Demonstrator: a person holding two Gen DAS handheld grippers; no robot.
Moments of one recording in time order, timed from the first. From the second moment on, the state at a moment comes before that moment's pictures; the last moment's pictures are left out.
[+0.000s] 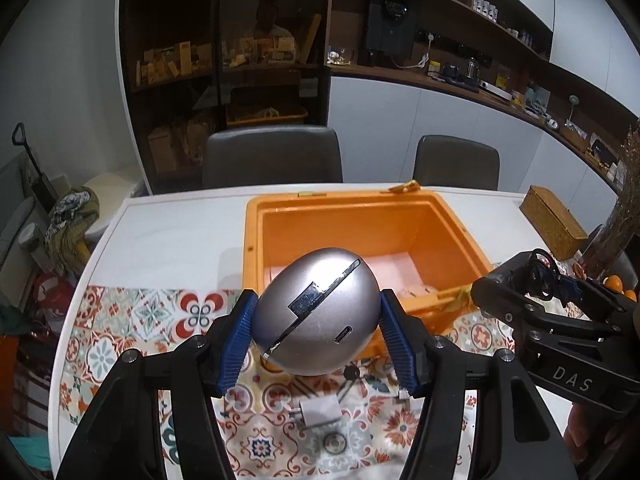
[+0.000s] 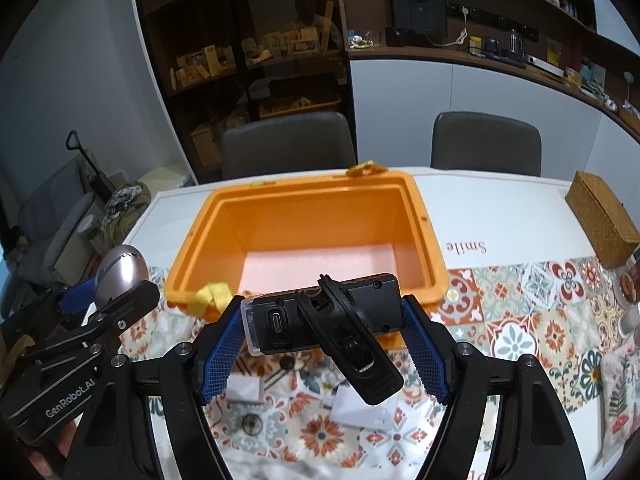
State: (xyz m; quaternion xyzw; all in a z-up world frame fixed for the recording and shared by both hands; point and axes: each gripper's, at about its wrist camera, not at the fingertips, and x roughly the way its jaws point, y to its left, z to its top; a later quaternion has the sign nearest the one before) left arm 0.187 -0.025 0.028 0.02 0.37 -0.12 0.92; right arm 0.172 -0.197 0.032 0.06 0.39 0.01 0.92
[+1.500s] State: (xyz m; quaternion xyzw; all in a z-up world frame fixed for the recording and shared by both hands) left arm 0.311 -0.045 -0.014 0.04 0.46 -0.11 0.88; right arm 0.293 -0.208 -0.003 0.05 0.49 -0.02 0.87
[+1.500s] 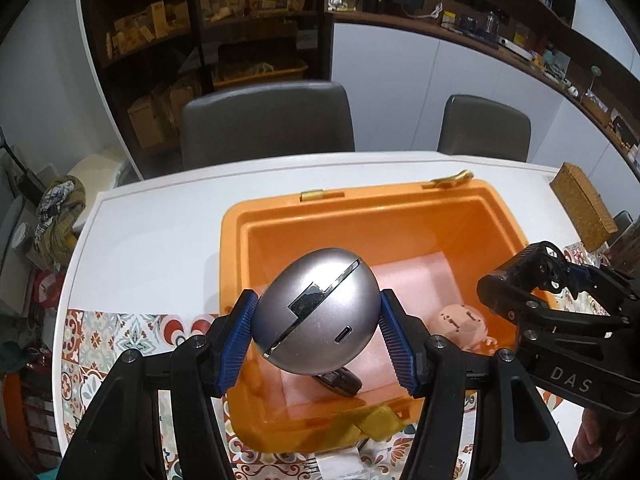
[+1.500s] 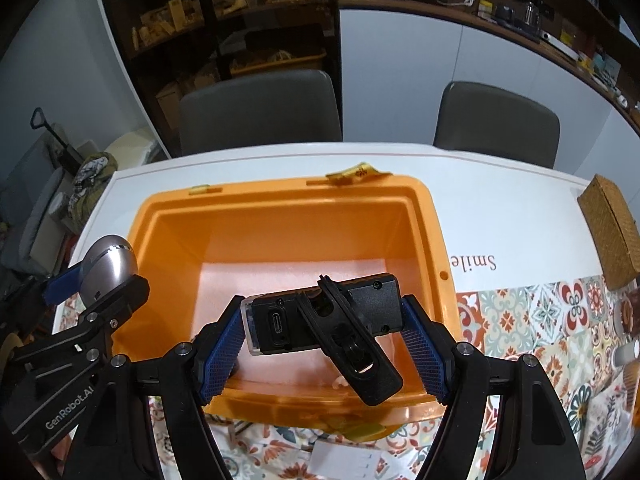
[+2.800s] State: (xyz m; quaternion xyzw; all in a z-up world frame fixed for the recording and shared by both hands) left arm 0.302 -0.015 -0.011 0.07 0.49 -0.02 0.87; right arm 0.303 -0.197 -0.008 0.03 0.50 -0.04 0.87
